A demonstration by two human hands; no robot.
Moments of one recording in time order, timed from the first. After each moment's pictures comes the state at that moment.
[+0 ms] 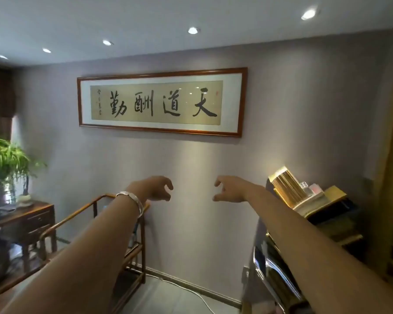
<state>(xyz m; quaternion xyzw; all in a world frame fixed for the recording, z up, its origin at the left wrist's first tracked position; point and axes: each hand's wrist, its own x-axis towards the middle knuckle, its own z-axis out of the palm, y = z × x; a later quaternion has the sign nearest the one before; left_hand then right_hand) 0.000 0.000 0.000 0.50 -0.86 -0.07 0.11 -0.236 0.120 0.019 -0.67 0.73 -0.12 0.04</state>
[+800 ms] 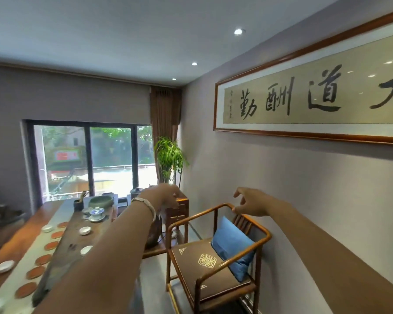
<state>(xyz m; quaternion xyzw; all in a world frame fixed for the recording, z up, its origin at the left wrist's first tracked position) 0.145 -0.272 -0.013 0.77 -0.63 -0.03 0.09 -0.128 -0.357 -0.009 -0.88 0.45 -0.10 0.11</state>
